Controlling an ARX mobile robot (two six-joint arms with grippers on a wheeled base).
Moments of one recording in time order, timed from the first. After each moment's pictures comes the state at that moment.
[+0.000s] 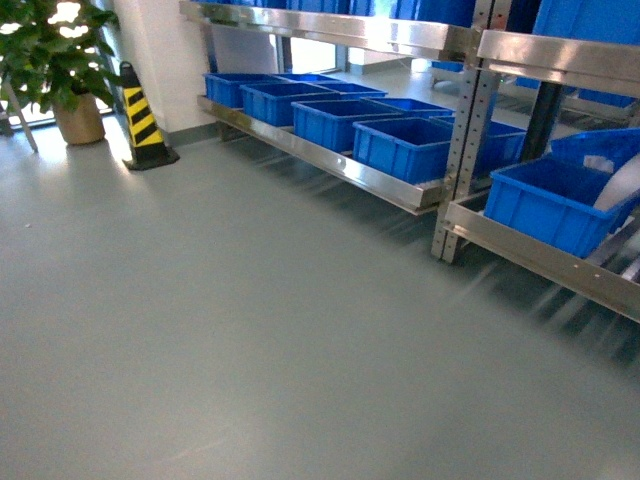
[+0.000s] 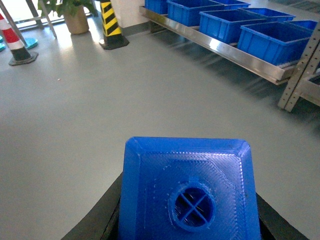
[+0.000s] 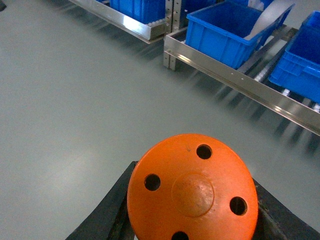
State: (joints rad) left arm -0.10 1.08 0.39 0.44 -0.24 0.01; right arm 0.14 1.43 0.53 0.48 0.26 0.09
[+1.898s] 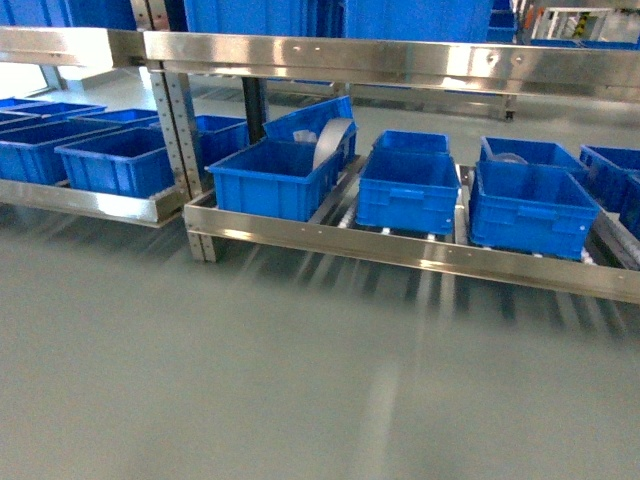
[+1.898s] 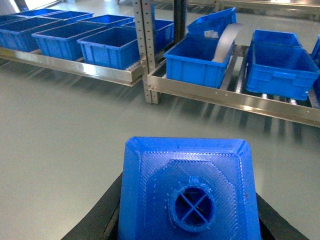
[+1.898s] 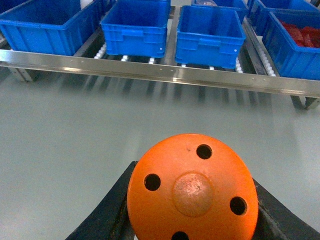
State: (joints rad) left arm -0.10 1.08 0.39 0.44 -0.24 0.01; right arm 0.14 1.43 0.53 0.48 0.26 0.09
